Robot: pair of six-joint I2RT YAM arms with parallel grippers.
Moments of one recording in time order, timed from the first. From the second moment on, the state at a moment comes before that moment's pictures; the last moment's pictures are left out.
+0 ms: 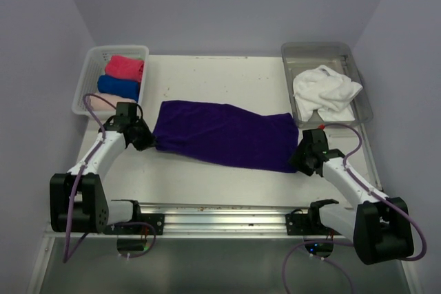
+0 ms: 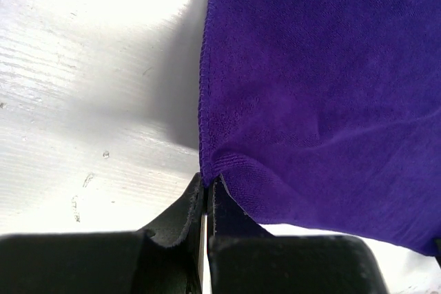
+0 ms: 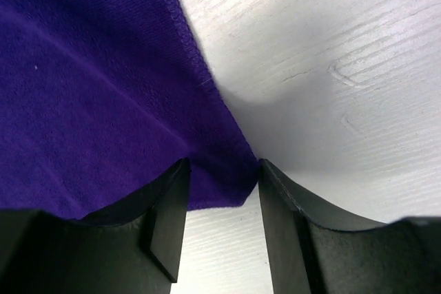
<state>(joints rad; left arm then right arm) -0.01 1.29 0.77 -0.55 0.12 -0.61 0.16 1.08 0.47 -0.48 0.12 0.75</state>
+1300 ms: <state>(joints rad) 0.12 1.09 1.25 -0.61 0.31 -0.54 0.16 0.80 1.16 -0.81 0.12 0.62</state>
